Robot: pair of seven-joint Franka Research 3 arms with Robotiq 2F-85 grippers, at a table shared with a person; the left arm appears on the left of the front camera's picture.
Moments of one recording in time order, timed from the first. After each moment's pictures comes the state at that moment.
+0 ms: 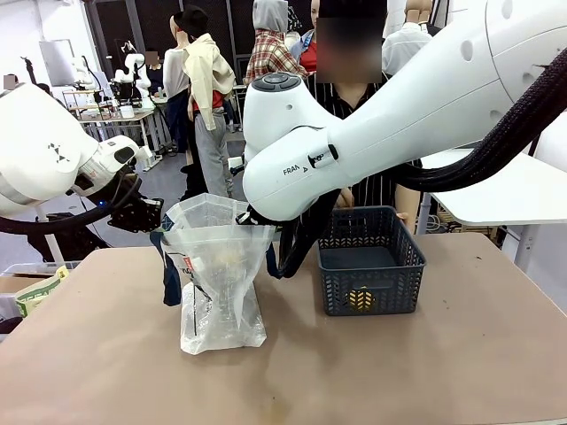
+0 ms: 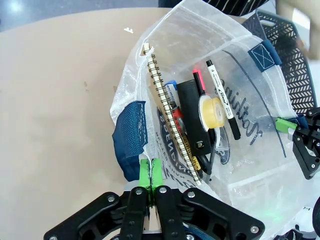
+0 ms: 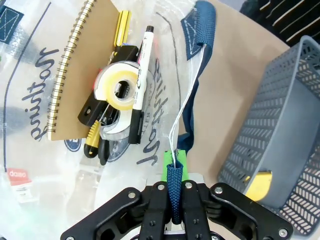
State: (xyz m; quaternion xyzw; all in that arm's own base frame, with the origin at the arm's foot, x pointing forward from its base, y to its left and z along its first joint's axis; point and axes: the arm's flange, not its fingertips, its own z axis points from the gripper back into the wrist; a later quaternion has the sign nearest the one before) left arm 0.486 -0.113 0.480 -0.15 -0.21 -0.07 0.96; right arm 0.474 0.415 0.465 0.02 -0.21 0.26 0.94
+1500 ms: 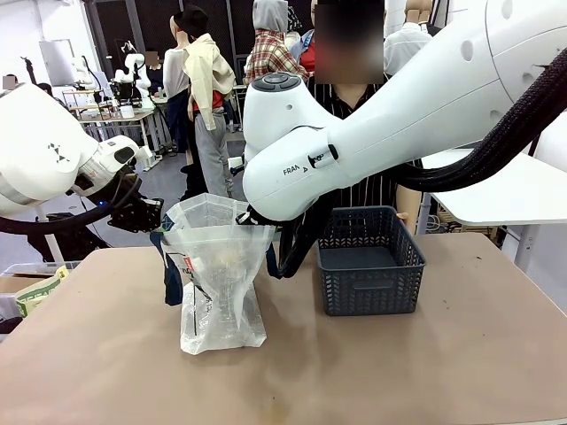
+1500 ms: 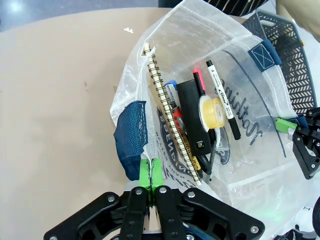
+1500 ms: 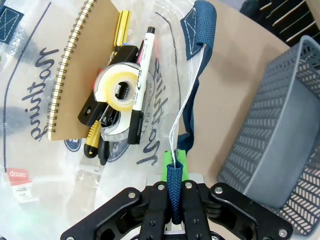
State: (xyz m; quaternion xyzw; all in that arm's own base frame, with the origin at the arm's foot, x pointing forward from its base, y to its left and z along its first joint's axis) left arm 0.486 -0.113 0.480 -0.15 -0.21 -0.07 0.96; right arm 0.474 0.415 0.465 0.02 -0.21 0.26 0.94
